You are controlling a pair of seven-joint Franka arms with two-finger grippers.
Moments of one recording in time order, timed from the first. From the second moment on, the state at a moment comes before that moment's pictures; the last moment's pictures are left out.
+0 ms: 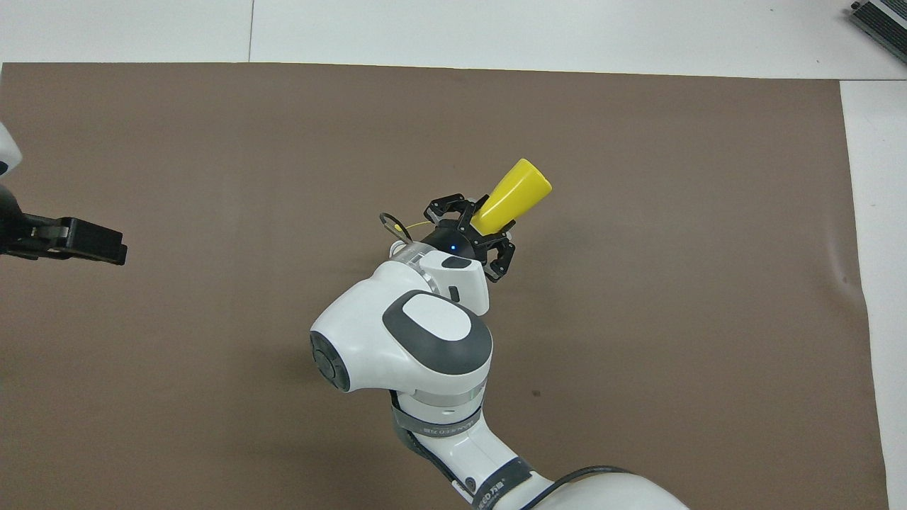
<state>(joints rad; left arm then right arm) 0.07 -0.05 -0.18 -1.58 -0.03 1.49 0.01 0.68 0.44 0.09 -1.62 -1.05 1.88 2.01</state>
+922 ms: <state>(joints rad) 0.08 -0.05 -0.18 -1.59 -0.03 1.49 0.08 0.51 0.26 0.09 -1.65 -0.52 1.92 1.86</state>
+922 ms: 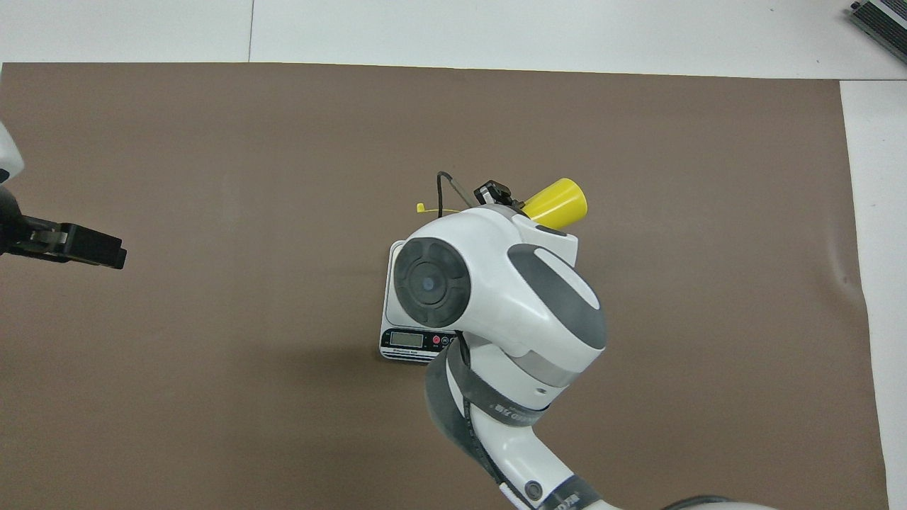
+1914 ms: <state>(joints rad) 0.08 -0.06 -0.17 -1.58 -0.01 1.52 0.10 0.09 0.11 0.08 -1.89 0.24 1.86 1.38</state>
